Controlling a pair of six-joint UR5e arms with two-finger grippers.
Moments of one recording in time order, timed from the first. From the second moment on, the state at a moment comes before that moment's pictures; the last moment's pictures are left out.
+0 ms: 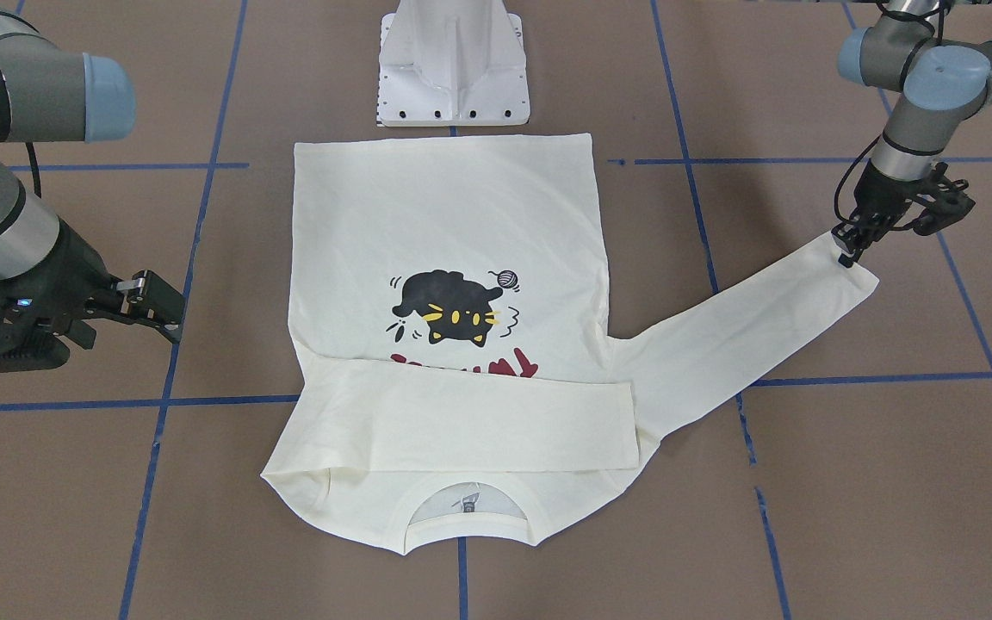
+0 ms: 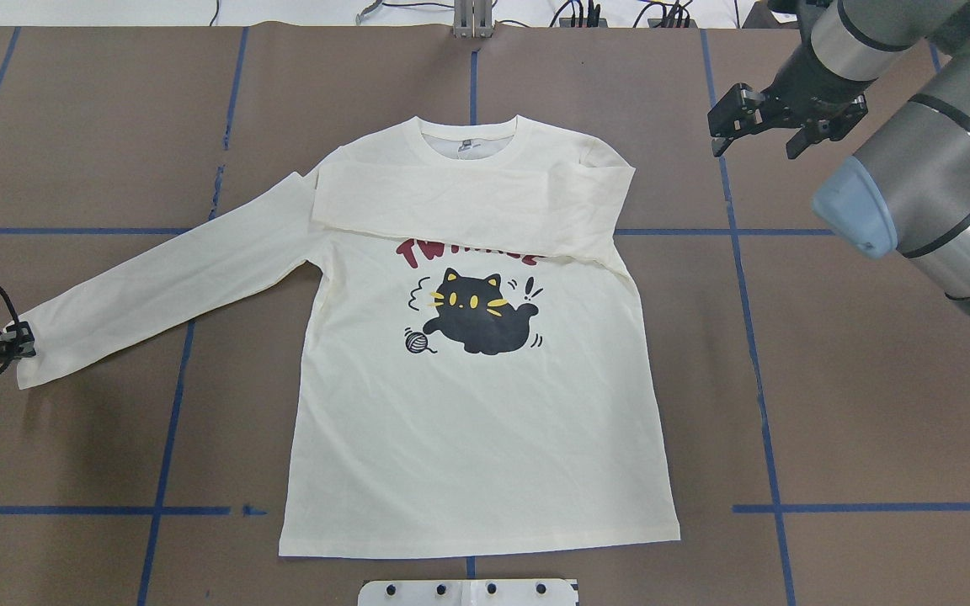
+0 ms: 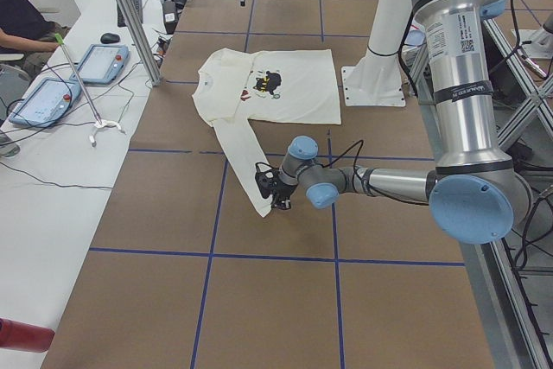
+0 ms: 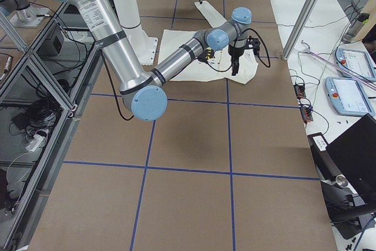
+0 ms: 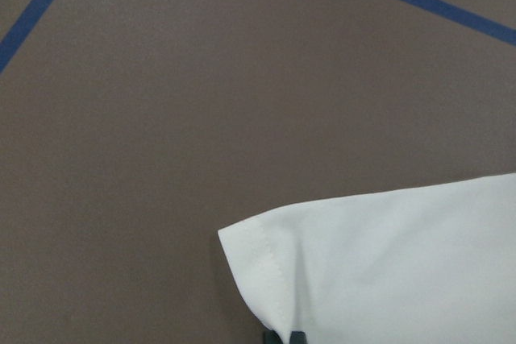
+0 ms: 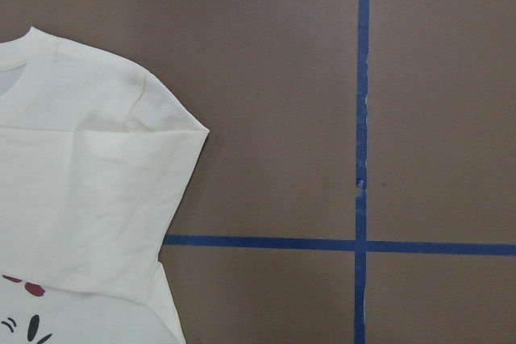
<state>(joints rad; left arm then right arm) -0.73 -1.34 -1.71 -2.42 -1.77 -1.46 1.03 -1.07 1.74 -1.65 2.22 0.77</state>
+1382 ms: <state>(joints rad) -0.75 -1.16 -2.04 -2.28 -1.83 -1.42 1.03 -1.12 1.77 -1.64 2.22 0.77</state>
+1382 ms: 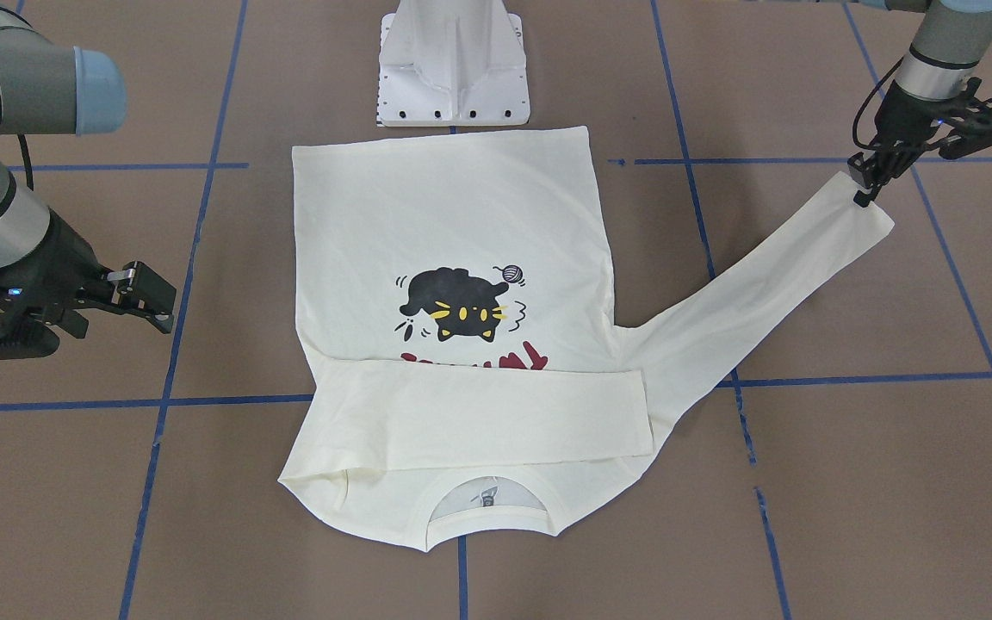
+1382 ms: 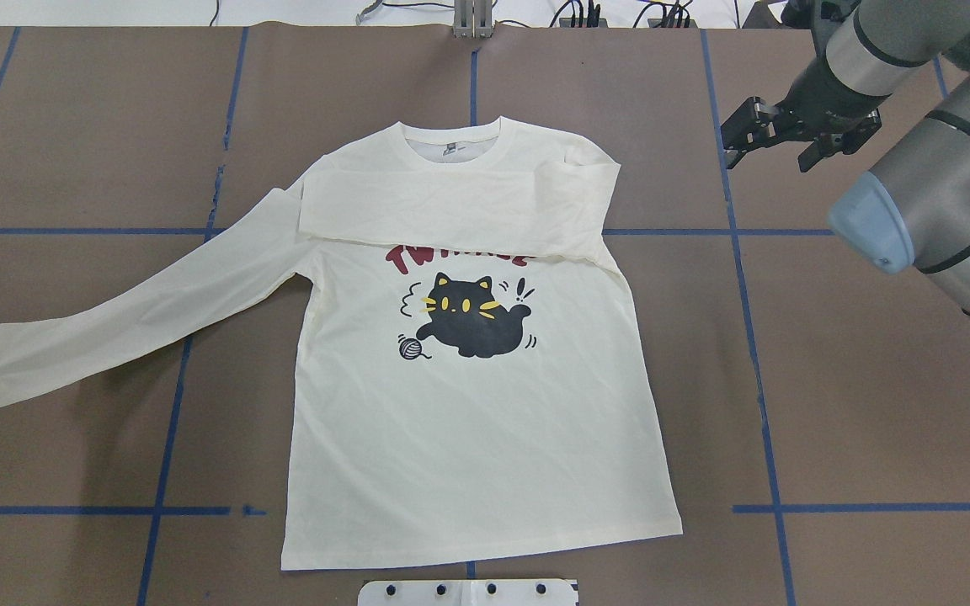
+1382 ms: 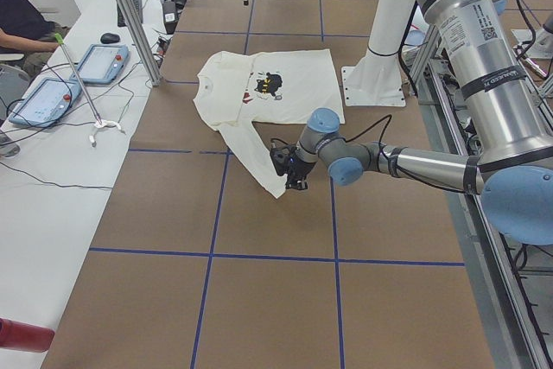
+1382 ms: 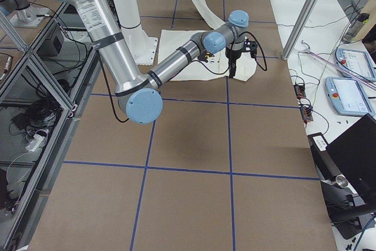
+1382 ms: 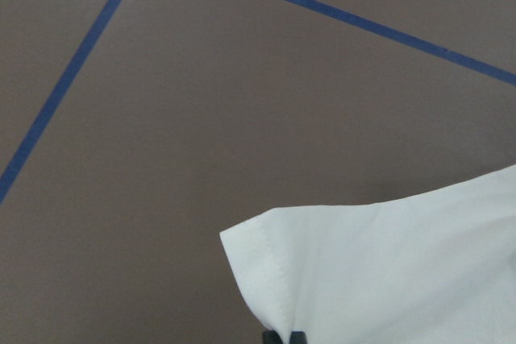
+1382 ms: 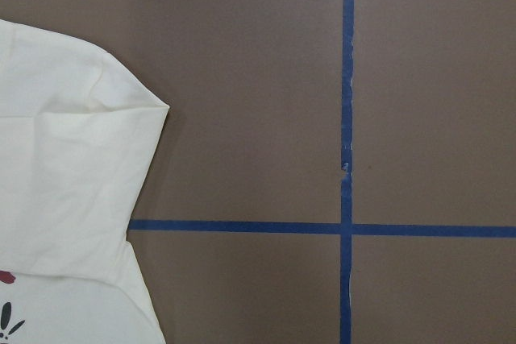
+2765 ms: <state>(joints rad) -0.84 -2.32 -1.76 -1.48 -2.03 -1.49 1.16 -1.36 1.83 -1.63 2.22 0.58</state>
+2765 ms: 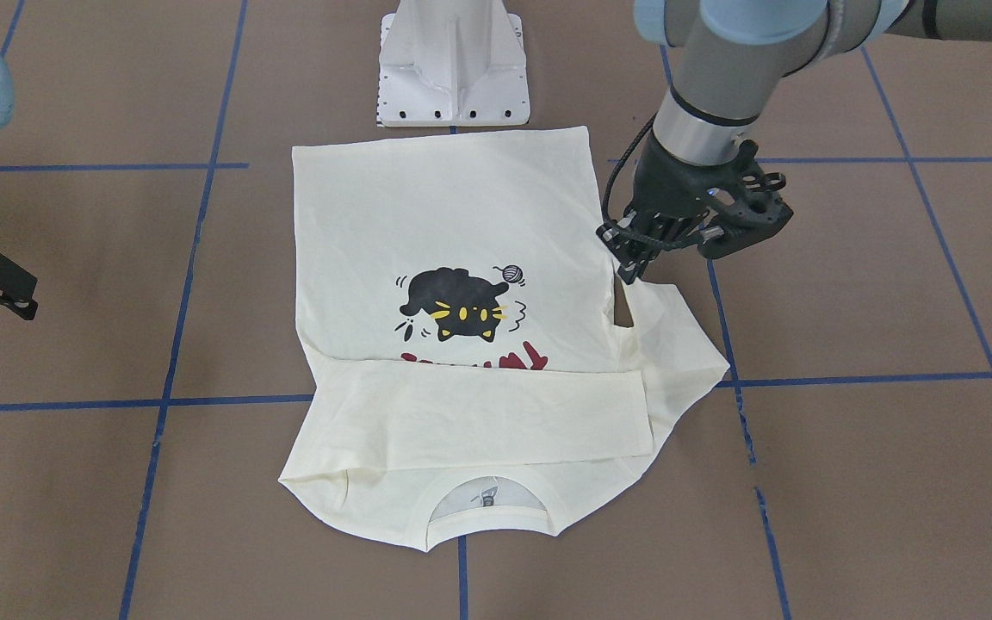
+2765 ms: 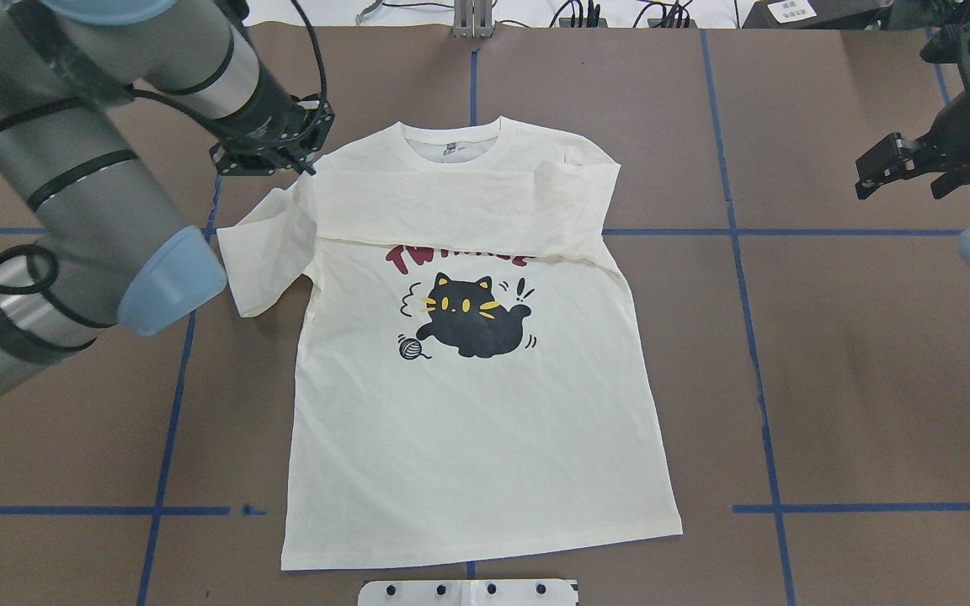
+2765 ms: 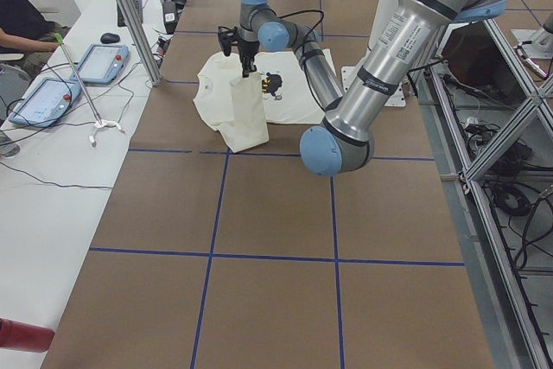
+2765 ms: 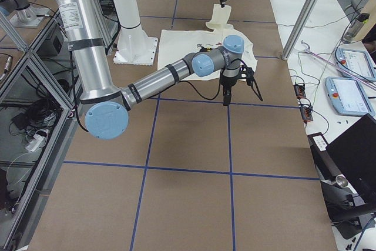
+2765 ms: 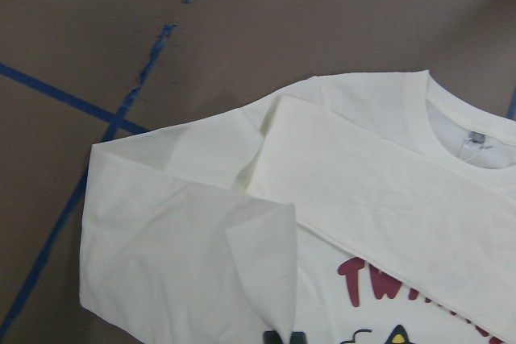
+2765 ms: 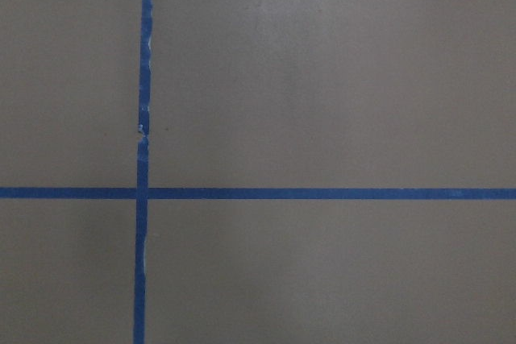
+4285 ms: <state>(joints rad) -0.67 -2.79 -1.00 -2.03 -1.94 -1.85 1.16 -1.37 1.82 -1.64 2.21 0.58</state>
